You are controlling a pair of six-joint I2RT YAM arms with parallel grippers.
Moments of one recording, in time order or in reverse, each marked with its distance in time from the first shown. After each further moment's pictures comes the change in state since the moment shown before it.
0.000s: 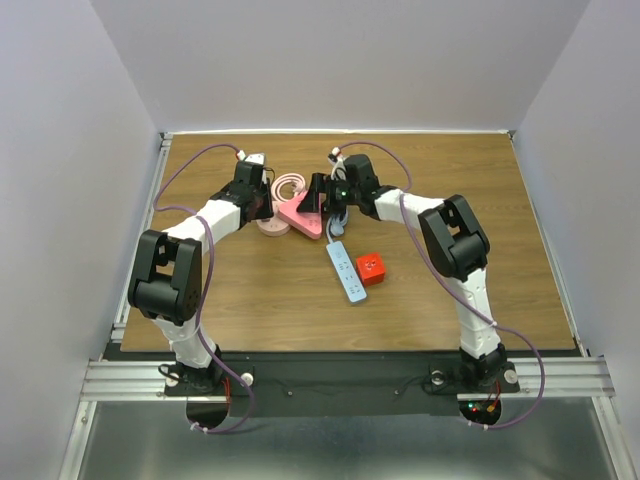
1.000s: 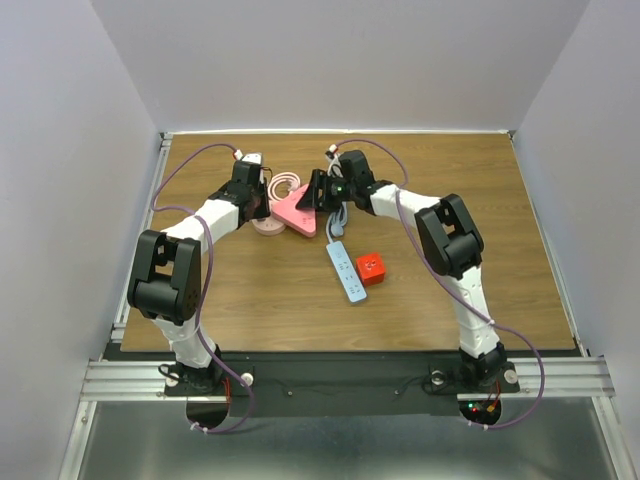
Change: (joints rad) left arm 0.011 -0.001 0.000 -0.003 -0.021 0.016; right arm 0.010 0.044 0.093 -0.071 0.029 0.060
